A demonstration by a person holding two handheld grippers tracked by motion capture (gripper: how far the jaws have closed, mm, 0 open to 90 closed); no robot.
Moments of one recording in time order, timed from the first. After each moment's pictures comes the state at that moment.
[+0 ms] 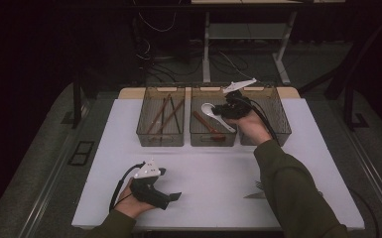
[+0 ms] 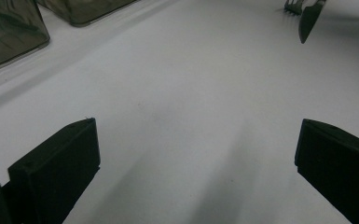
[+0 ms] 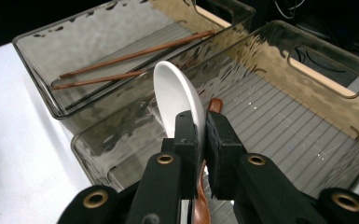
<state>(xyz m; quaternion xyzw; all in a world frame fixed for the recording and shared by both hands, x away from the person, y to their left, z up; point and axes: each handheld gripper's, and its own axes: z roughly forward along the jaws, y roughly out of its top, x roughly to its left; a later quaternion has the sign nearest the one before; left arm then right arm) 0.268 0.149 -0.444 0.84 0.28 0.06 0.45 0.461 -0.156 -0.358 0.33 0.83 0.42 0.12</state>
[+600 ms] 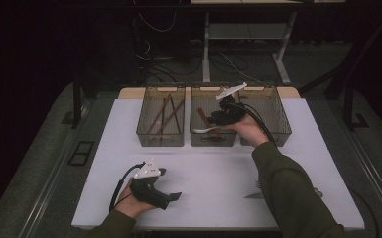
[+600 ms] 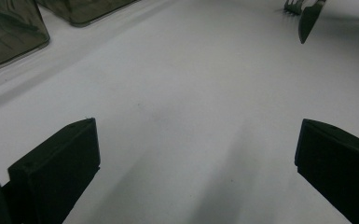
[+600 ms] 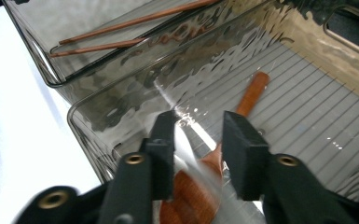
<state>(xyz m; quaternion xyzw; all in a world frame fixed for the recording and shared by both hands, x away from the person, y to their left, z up) 0.268 0.150 -0.444 0.84 0.28 0.06 0.45 0.462 -0.146 -0.374 0.33 0.86 0.38 0.10</state>
